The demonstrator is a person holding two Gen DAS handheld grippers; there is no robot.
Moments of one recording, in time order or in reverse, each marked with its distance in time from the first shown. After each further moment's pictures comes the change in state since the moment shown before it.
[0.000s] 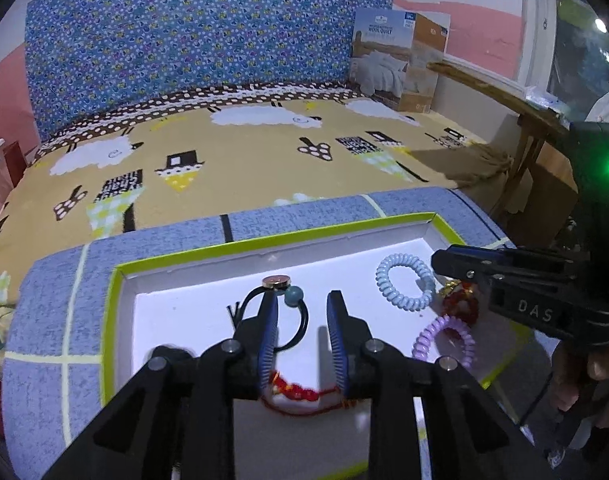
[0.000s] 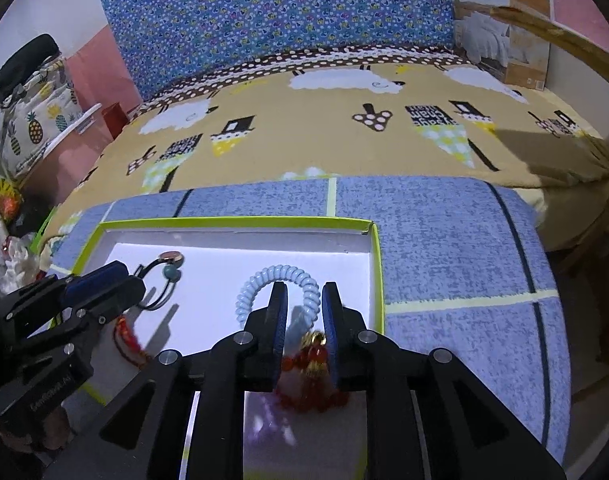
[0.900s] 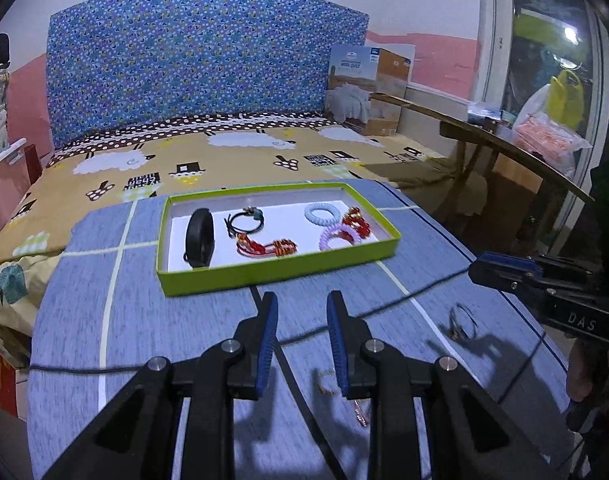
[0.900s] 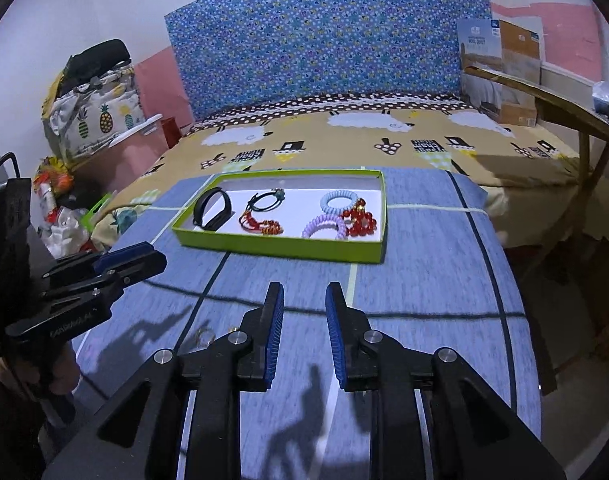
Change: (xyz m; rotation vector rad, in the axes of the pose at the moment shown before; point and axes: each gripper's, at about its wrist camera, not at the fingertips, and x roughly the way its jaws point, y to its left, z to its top) left arm -0.152 -0.028 -0.104 0.003 -0.113 -0.059; right arm -0.174 0.039 -0.142 -0.084 -0.166 0.065
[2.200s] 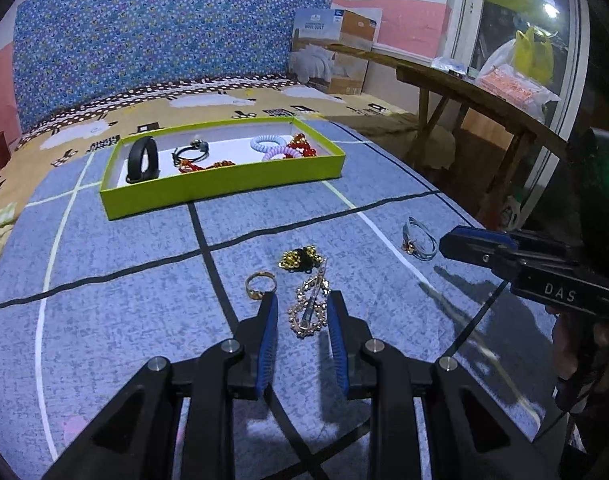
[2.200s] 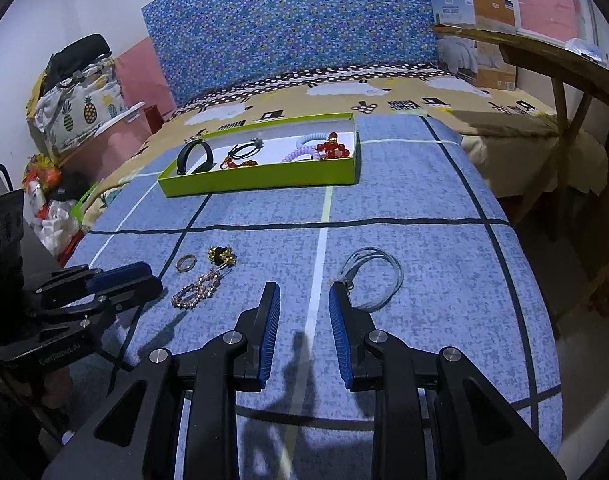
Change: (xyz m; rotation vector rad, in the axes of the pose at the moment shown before) left arm 0.003 -0.037 -0.059 0.056 0.127 -0.107; right arm -0.009 -0.013 -0.061 0.073 0.065 -0.038
